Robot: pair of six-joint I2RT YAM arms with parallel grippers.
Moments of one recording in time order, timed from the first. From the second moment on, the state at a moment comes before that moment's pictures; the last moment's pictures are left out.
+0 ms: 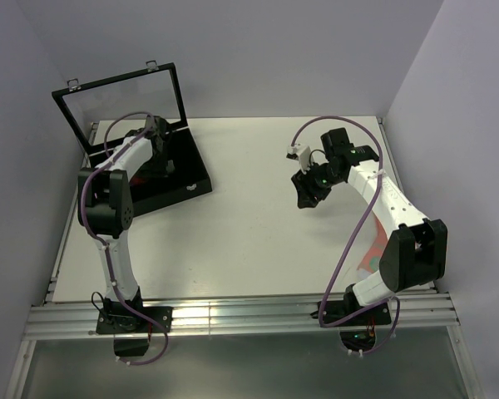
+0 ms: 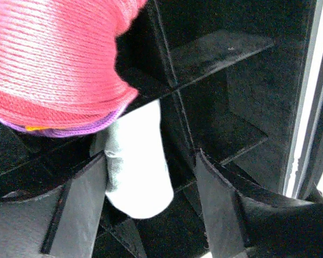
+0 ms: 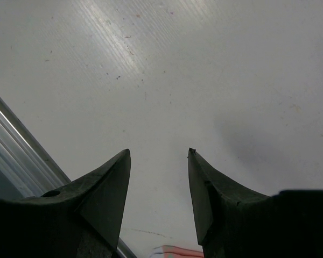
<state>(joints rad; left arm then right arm) -0.13 2.08 1.64 -0.74 -0.37 -1.77 0.22 1.49 1.28 -0.97 -0.50 -0.55</state>
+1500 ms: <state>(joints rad) -0.28 1.71 1.59 -0.69 -0.19 -1.26 0.21 1.37 1.30 -0.94 -0.52 -0.43</state>
